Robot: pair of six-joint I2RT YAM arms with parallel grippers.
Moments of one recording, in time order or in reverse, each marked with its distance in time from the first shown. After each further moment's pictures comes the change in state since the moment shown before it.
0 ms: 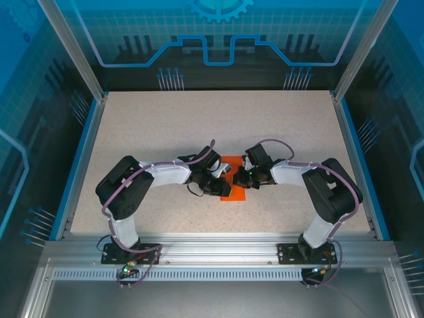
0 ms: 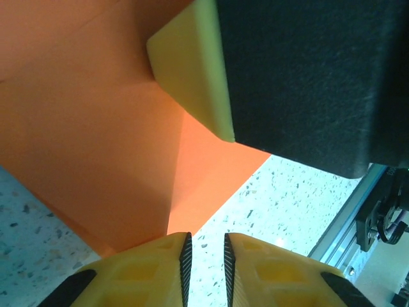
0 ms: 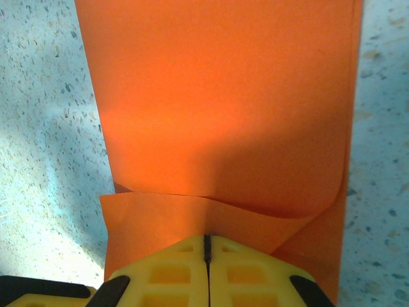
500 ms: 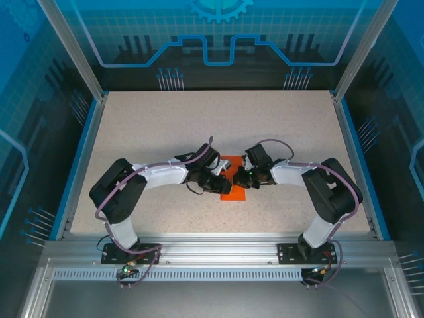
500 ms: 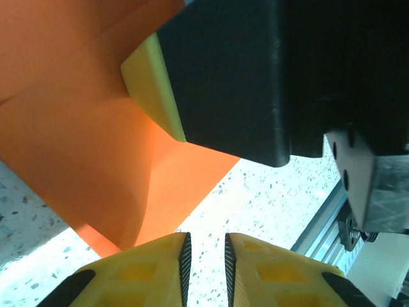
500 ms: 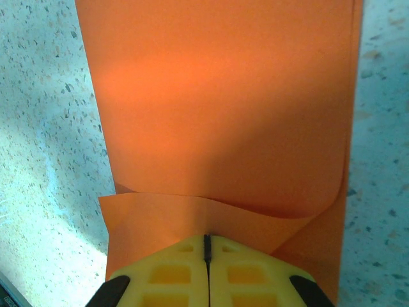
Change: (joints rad) left arm 0.000 -0.055 0.000 0.001 0.003 -0.012; right arm 0.000 0.000 0.000 0.001 0.000 0.000
